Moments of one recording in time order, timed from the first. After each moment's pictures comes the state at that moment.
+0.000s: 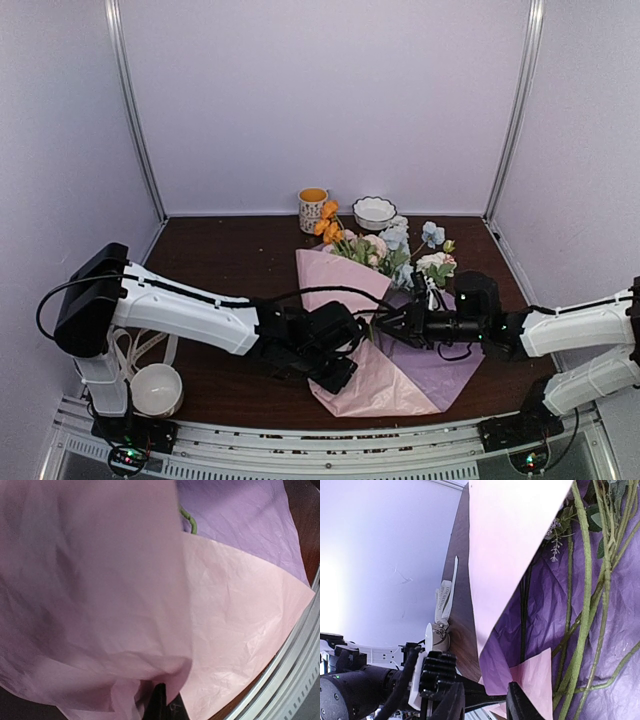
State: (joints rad) left arm -1.29 1.89 1.23 -0.37 -0.04 -0.55; right arm 0.77 1.26 0.42 0.45 -0.38 1.06
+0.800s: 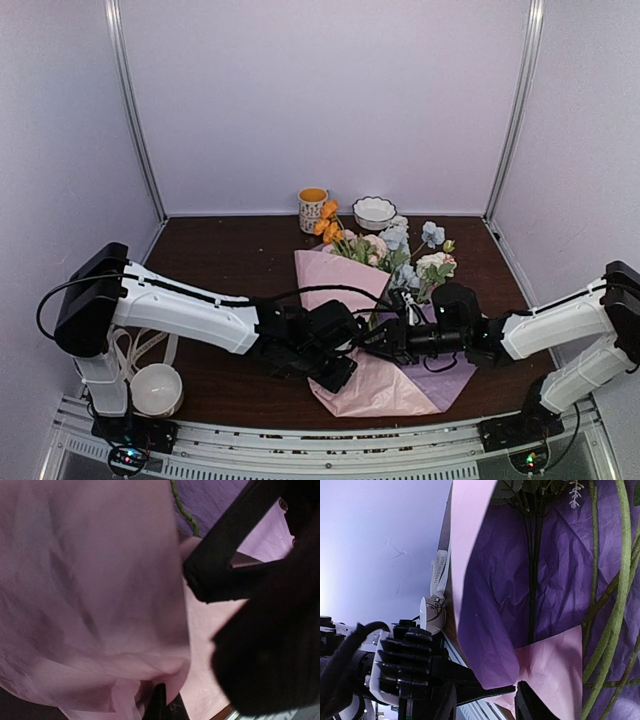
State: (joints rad) left arm -1.28 1.89 1.24 -0.37 -0.04 -0.55; right arm 0.88 1.38 0.42 0.53 -0.42 1.10
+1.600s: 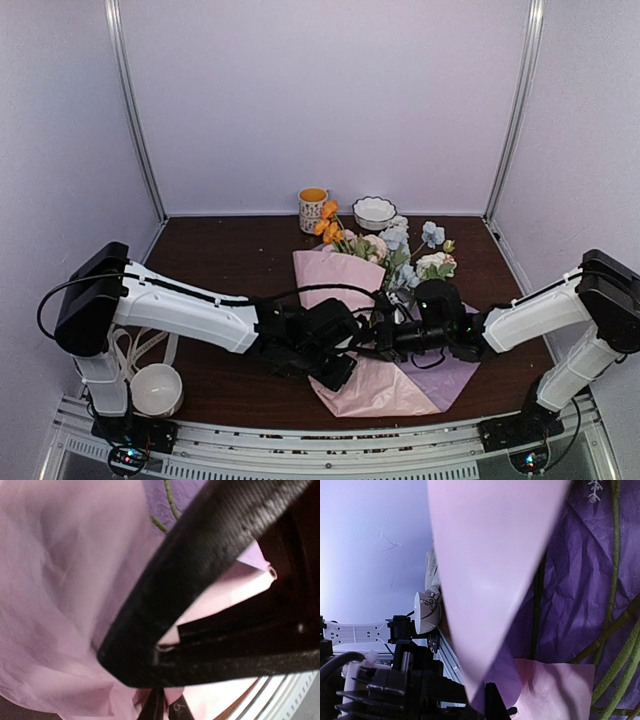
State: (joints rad) left arm -1.27 1.89 1.23 -0.33 -0.02 -0.54; right arm 0.88 1.53 0.51 0.54 -0.47 1.08
